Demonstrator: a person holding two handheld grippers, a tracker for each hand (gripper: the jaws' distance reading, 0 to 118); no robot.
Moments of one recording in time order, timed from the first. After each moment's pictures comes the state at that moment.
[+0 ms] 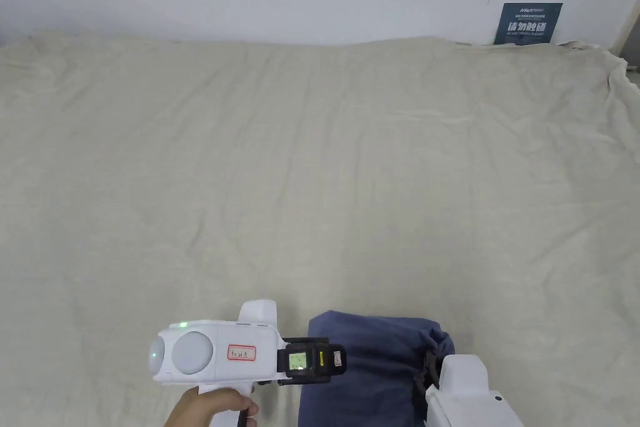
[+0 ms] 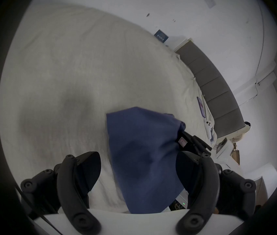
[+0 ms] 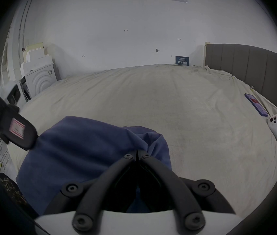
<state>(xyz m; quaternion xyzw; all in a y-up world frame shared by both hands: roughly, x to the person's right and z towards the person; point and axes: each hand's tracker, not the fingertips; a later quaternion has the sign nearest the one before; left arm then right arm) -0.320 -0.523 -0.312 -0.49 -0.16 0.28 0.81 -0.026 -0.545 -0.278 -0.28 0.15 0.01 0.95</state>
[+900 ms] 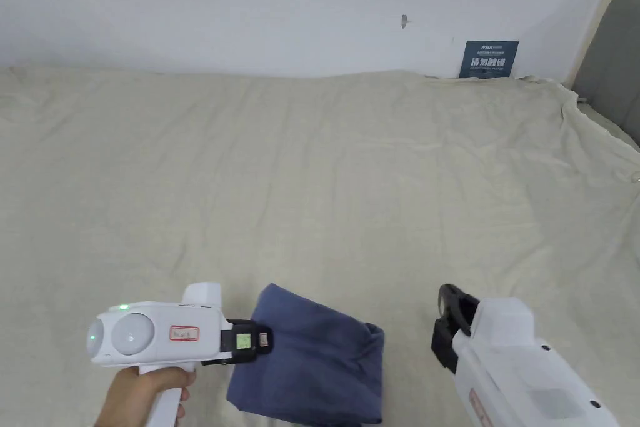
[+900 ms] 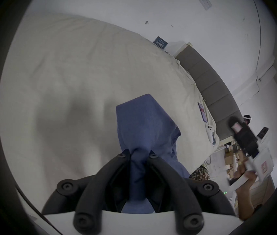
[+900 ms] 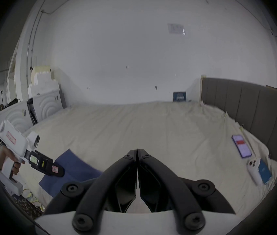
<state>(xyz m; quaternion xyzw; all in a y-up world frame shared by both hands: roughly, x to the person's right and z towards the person) -0.376 -0.465 -0.307 -0.45 -0.13 0.23 0.85 0.005 -0.387 -0.261 -0.15 0.15 0.00 0.98</state>
